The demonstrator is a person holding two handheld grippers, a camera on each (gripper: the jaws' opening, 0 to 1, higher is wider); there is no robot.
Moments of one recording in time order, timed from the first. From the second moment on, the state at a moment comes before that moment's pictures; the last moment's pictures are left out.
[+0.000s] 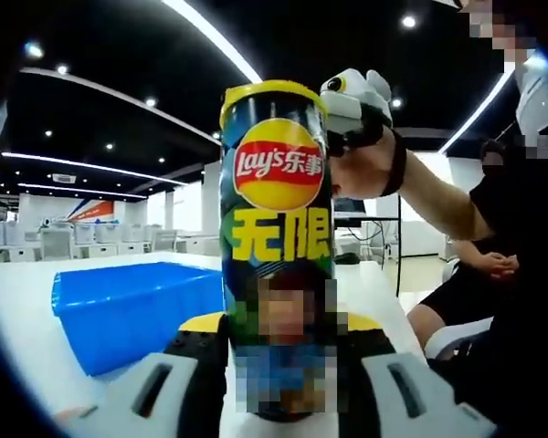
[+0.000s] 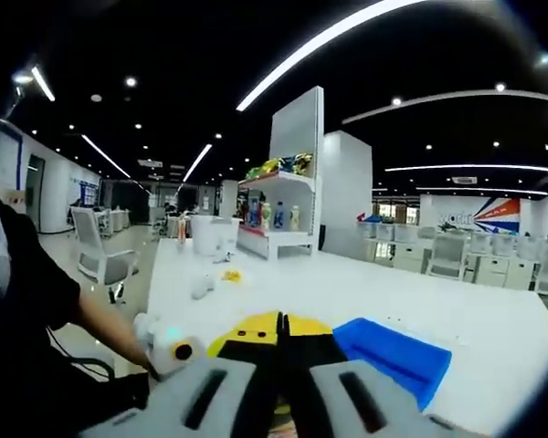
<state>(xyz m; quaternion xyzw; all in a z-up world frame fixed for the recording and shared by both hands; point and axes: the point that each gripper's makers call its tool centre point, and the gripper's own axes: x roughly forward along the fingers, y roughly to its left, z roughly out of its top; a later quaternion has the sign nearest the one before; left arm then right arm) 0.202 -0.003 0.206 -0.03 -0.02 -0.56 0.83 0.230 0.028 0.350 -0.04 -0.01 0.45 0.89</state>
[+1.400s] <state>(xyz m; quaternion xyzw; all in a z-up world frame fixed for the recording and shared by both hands) 0.371 0.074 0.171 0.02 0.06 -0.43 0.90 0.365 -0.064 0.175 -0.03 0.06 0.36 0.93</state>
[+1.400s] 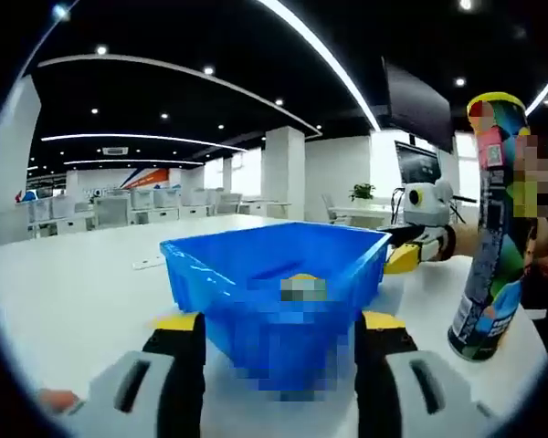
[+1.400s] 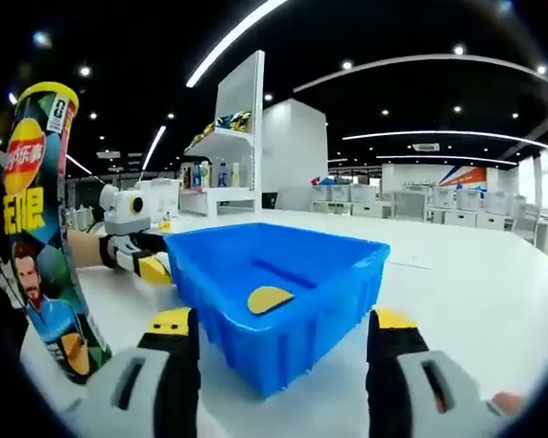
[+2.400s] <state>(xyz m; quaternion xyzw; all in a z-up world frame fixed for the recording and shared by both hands) 0.366 0.083 0.185 0.06 0.05 -0.40 0.91 0.361 -0.080 0.176 -0.04 0.09 0.35 0.93</state>
